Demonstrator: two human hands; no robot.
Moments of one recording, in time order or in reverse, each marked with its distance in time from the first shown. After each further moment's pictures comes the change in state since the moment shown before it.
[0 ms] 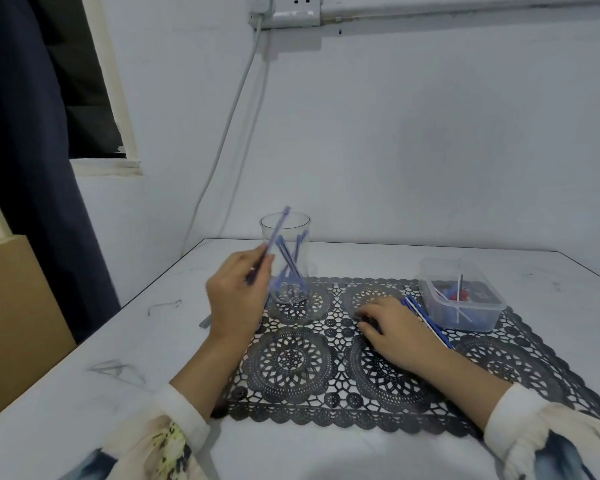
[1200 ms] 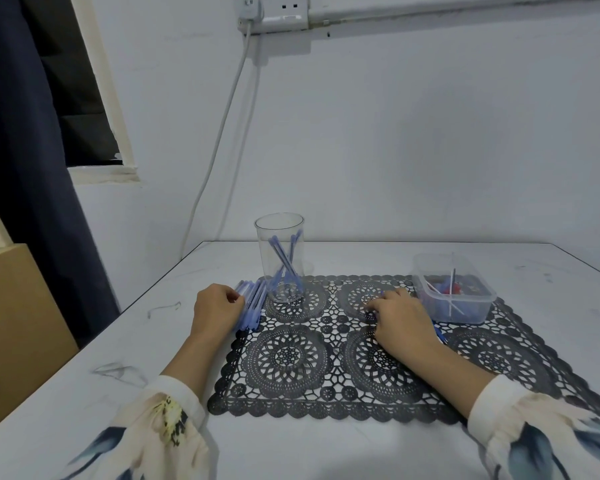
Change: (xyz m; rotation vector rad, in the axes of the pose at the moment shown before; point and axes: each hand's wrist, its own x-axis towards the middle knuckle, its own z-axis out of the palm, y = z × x) left_hand -0.009 -0.074 -0.002 0.416 -0.487 -0.609; right_hand -0.001 0.001 -0.003 -0.298 0.027 0.194
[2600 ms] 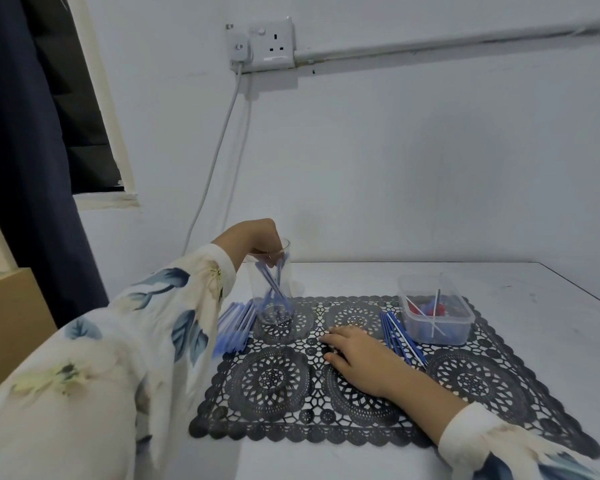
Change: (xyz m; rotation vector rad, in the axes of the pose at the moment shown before) left_hand 0.079 0.173 -0.035 0.479 -0.548 0.195; right_hand -0.006 -0.008 0.007 0.294 -0.175 -0.353
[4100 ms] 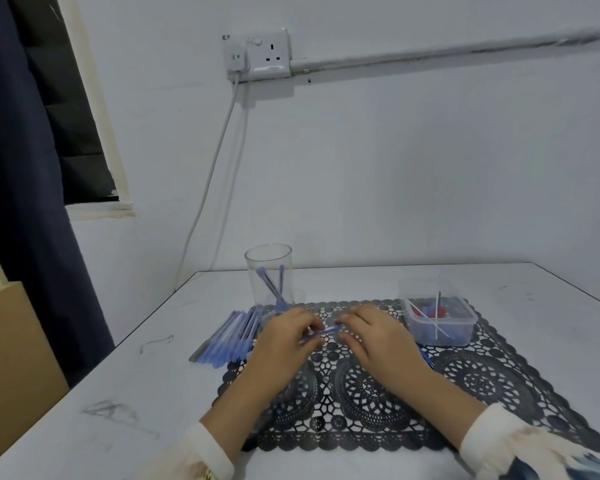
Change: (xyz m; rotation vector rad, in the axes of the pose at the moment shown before) left_hand -0.104 -0.007 0.141 -0.344 0.539 0.598; right_hand -0.009 -0.010 -0.020 -0.131 0.624 -0.121
